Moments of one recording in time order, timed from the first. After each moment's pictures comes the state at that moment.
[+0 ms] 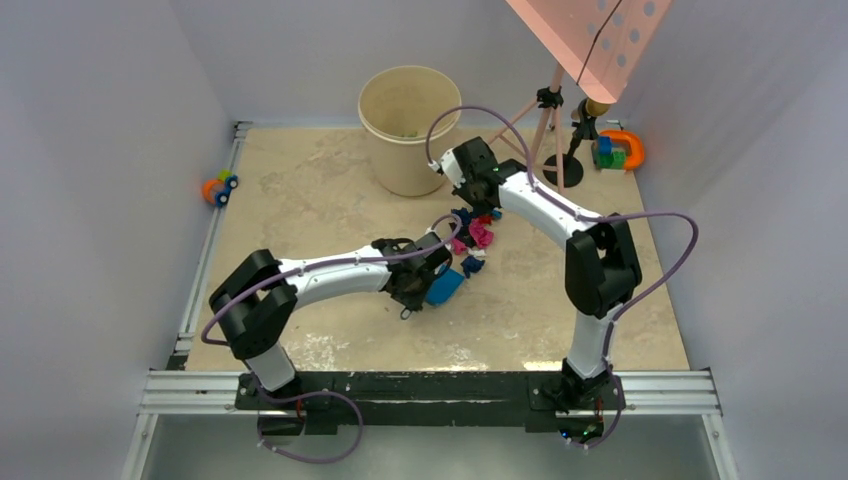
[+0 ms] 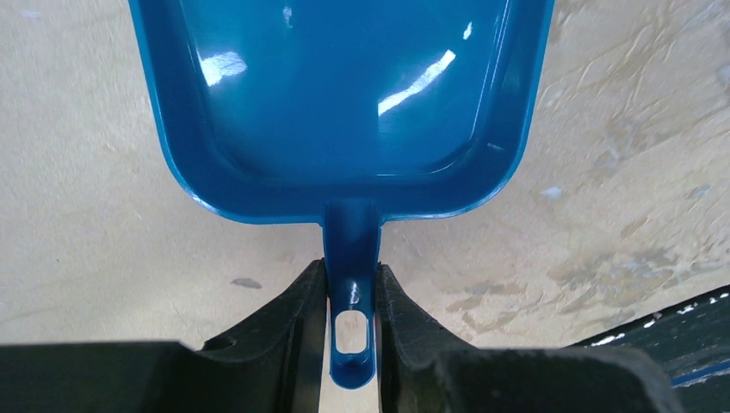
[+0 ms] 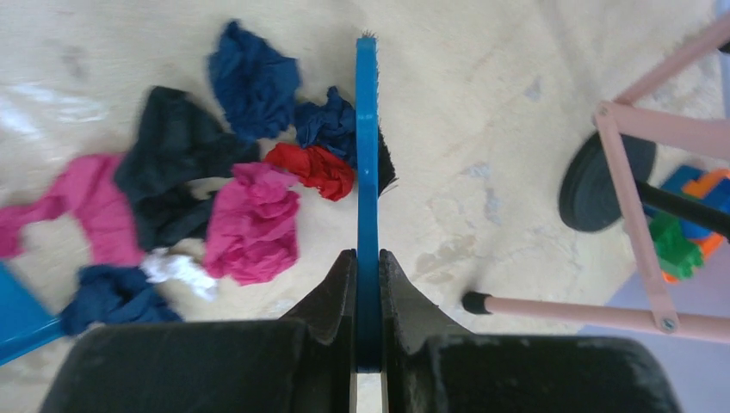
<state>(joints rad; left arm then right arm) -0.96 1.67 1.08 -0.66 -0.11 -0.43 0.53 1.90 1.54 -0.66 0.34 -0.44</state>
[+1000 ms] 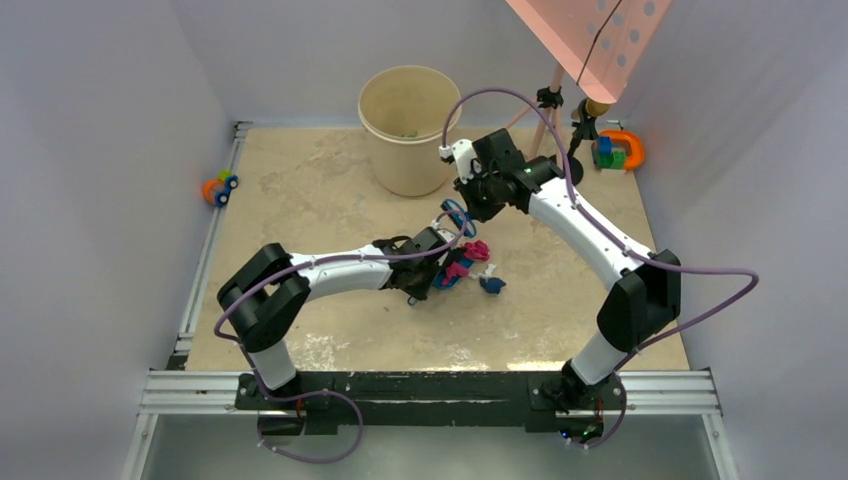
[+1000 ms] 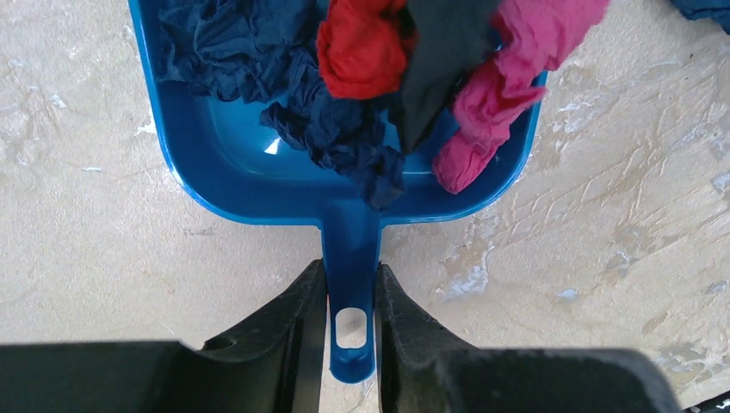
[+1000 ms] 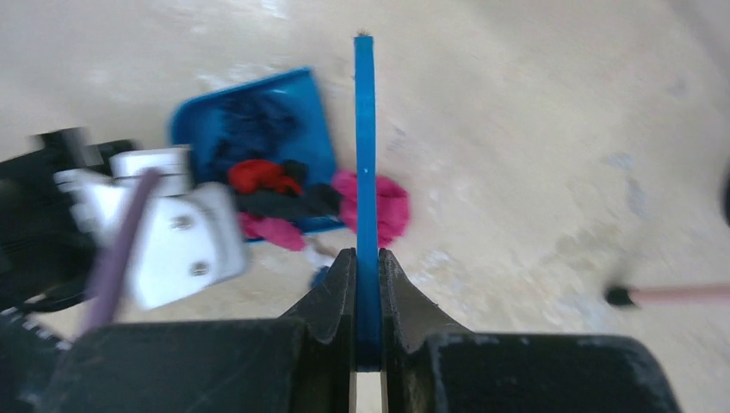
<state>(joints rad) -0.91 1.74 1.05 -0.42 -0.14 -0.32 0.54 1.63 1.53 -0.84 -0.13 -0.21</state>
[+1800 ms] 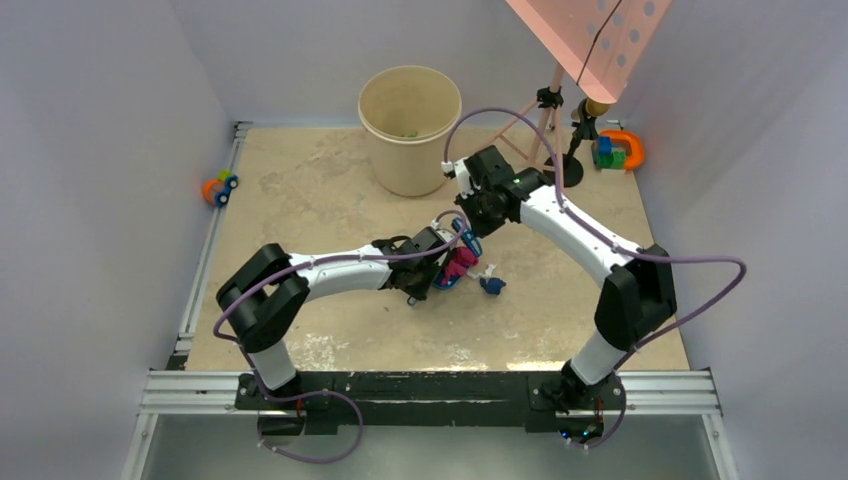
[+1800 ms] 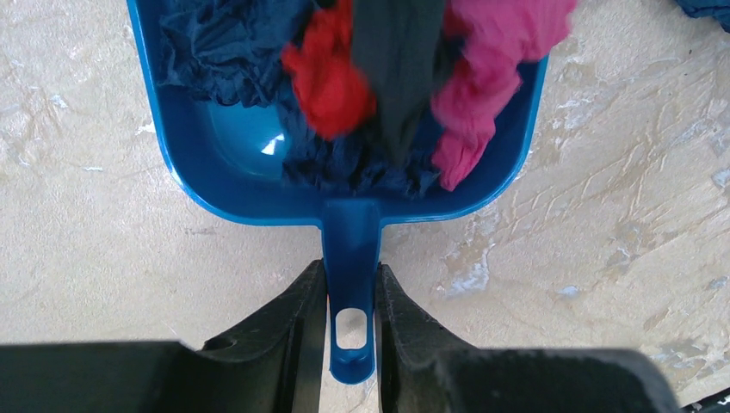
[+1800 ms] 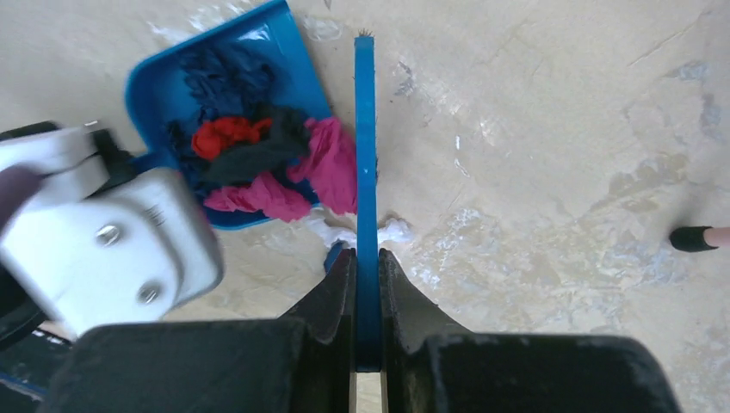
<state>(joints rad) -0.91 1.73 1.04 -0.41 -0.14 -0.31 0.56 1.67 1.43 -0.84 0.03 -0.06</state>
